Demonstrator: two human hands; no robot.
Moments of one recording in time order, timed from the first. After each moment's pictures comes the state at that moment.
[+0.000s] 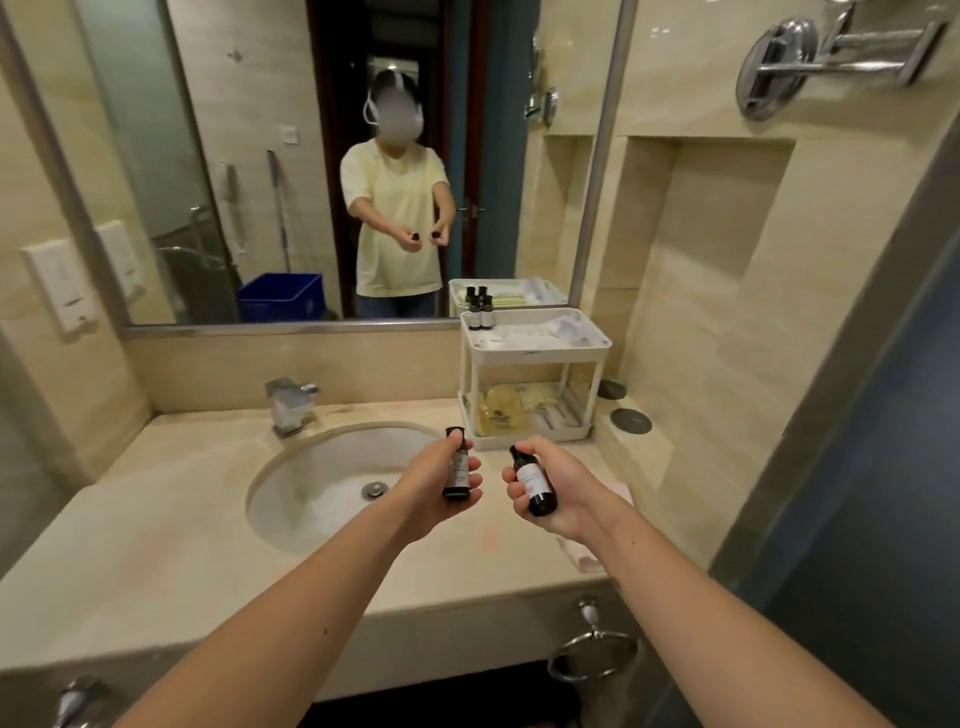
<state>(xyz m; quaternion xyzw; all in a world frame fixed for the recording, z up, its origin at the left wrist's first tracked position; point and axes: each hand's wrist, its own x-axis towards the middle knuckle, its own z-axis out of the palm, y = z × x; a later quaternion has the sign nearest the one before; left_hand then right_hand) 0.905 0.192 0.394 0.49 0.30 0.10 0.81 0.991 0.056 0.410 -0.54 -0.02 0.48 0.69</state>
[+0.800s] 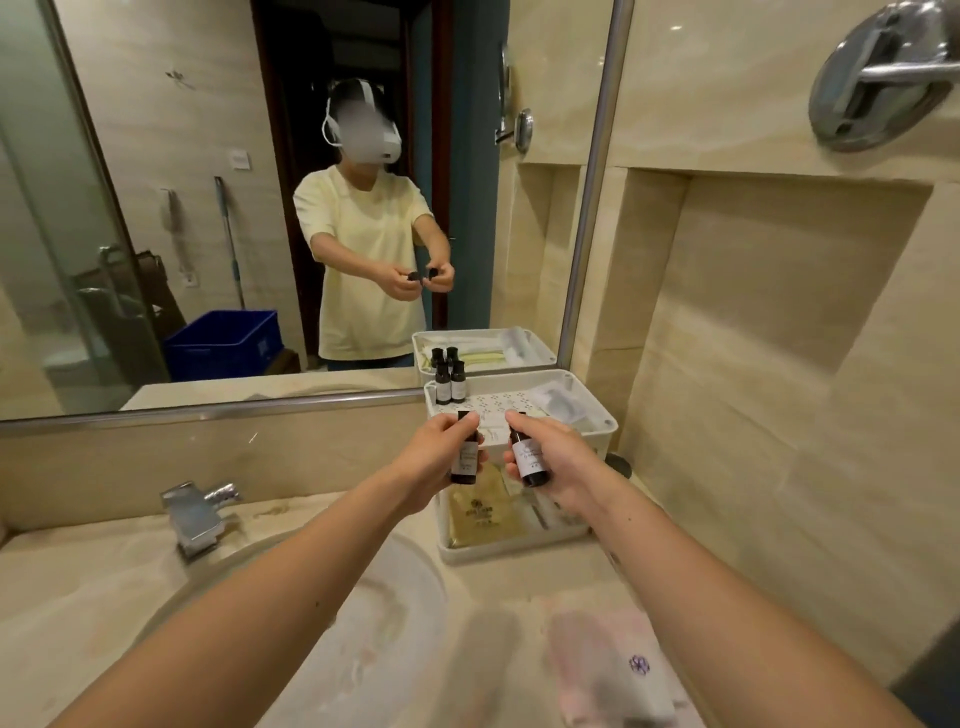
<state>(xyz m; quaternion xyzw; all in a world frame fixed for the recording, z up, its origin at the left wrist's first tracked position) 1.120 0.303 0.448 0.65 0.19 0.10 0.73 1.206 0.170 0.452 -0.61 -0.09 0.32 0.72</state>
